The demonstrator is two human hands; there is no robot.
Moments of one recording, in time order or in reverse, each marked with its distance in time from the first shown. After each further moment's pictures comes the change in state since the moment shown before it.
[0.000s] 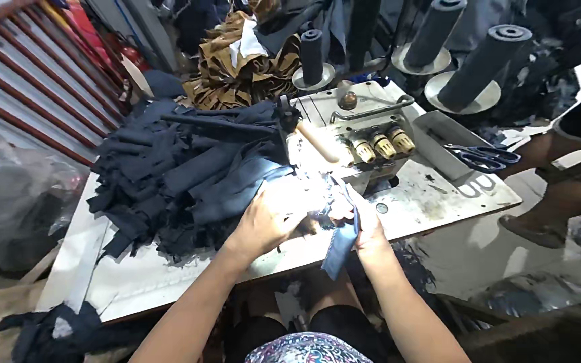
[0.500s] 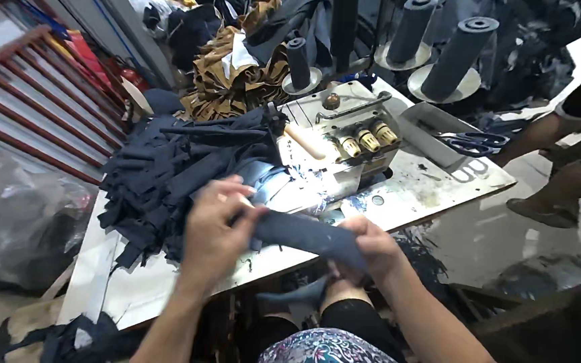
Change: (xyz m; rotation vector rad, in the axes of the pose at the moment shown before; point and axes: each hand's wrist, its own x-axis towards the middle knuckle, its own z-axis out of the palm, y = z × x) left_hand -0.035 0.025 -0.092 -0.117 0.317 -0.237; right_hand -0.058 -0.015 0.036 -0.213 -0.891 -0.036
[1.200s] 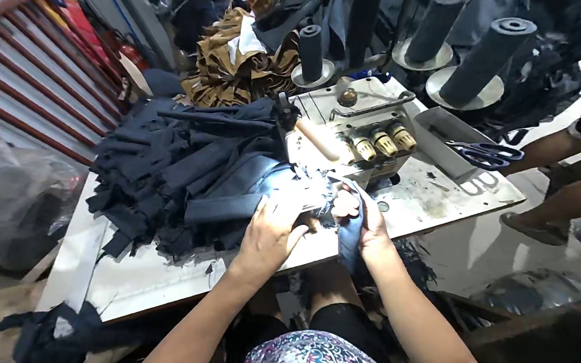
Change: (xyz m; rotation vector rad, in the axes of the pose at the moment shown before) left_hand -0.021 -0.010 0.099 0.267 -0.236 0.158; right_hand 0.003 0.028 -0.073 0.419 0.696 -0.034
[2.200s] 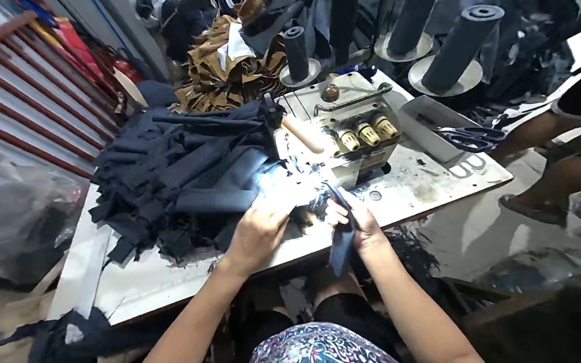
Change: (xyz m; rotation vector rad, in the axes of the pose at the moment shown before) left_hand -0.010 -0.017 0.000 -0.078 0.089 0.150; right_hand -0.020 0.006 -0.011 -0.195 -0.027 0.093
